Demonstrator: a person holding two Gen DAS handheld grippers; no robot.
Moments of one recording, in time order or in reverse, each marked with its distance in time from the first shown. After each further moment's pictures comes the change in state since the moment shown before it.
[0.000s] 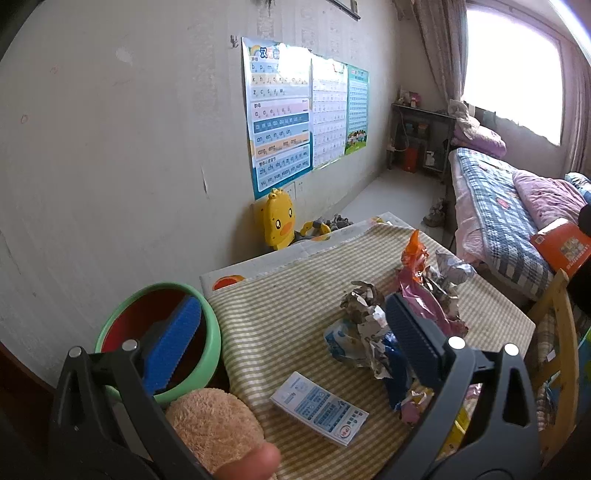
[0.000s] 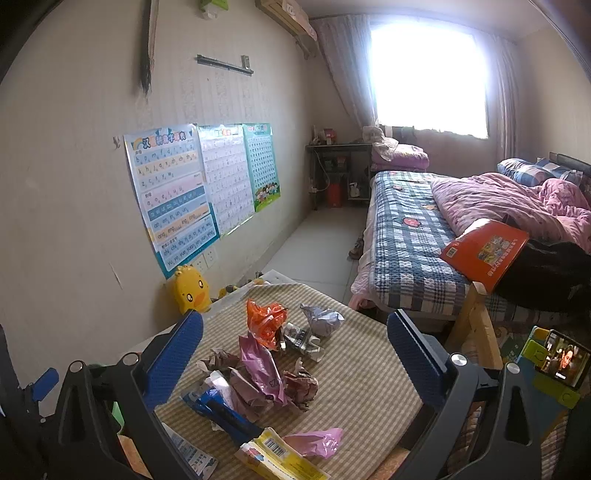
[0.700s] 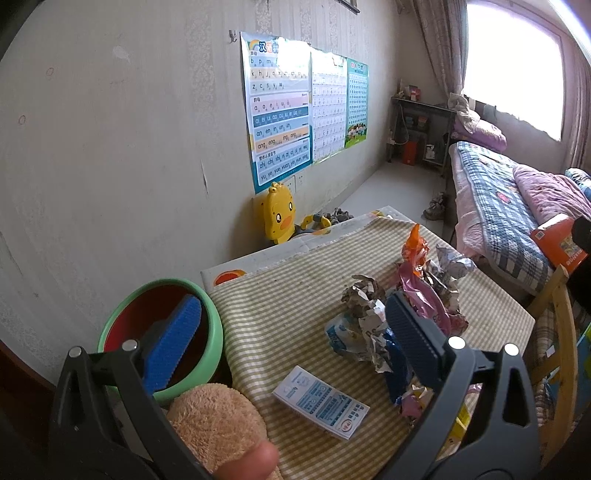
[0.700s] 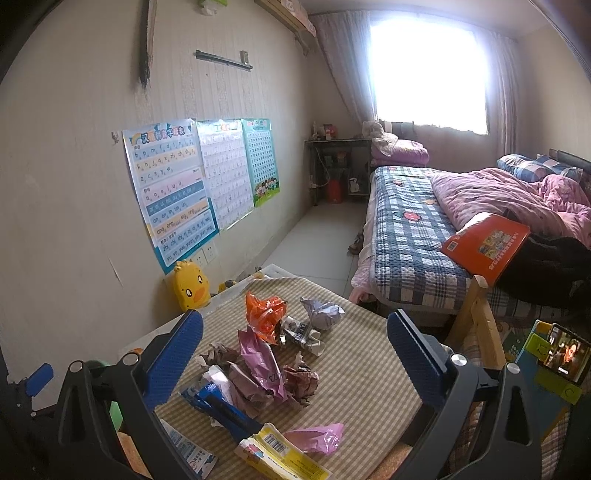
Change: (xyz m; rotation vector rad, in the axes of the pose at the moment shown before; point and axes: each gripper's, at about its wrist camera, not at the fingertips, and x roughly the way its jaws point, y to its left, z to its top) left arm 0.003 0.002 0.001 0.002 0.031 -0.003; right arm 0.005 0.002 -0.007 0.003 0.020 -0.004
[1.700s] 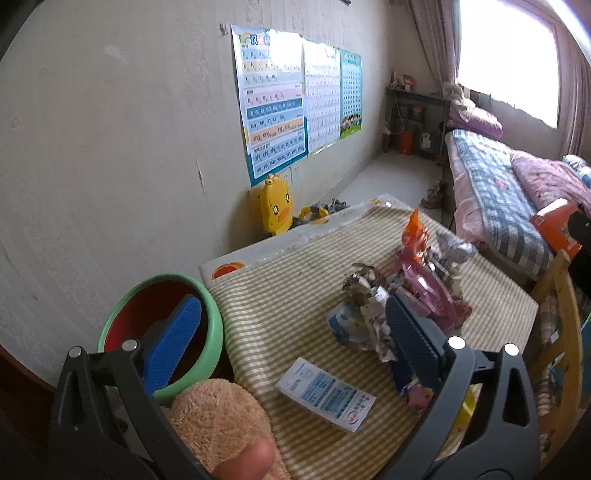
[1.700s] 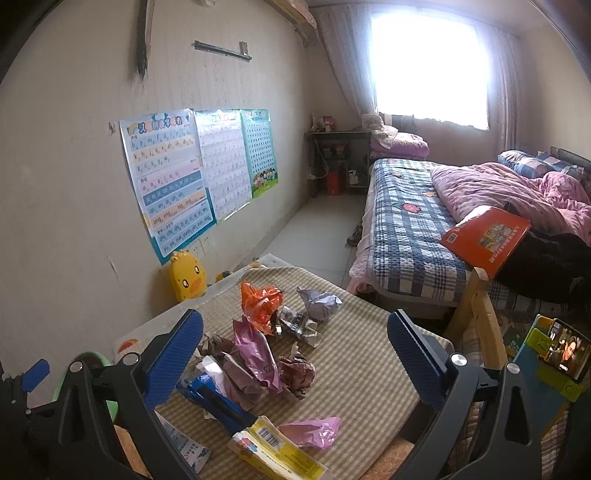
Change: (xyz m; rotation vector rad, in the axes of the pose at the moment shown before) left arm 0.007 0.000 -0.007 0.044 0.045 -0.002; right arm 0.010 -0.005 -0.010 -0.016 0.035 -0.007
